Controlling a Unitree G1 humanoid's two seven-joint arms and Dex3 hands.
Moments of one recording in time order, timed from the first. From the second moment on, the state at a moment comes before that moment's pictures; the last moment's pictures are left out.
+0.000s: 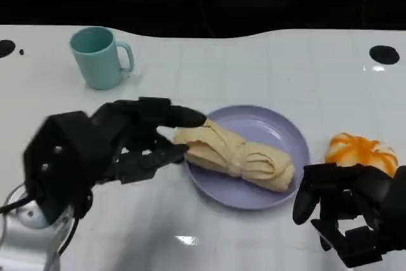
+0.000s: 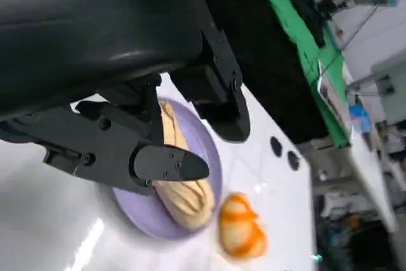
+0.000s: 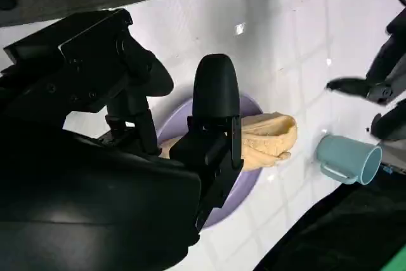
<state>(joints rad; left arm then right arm) -0.12 0.16 -0.02 -0.36 -0.05 0.39 -0.38 0.09 -0.40 0.13 -0.58 0.03 0.54 0.42</state>
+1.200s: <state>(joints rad) -0.02 0.18 0.15 -0.50 -0.44 0.94 -0.29 0.10 -0.40 0.11 -0.58 0.03 0.54 0.42</state>
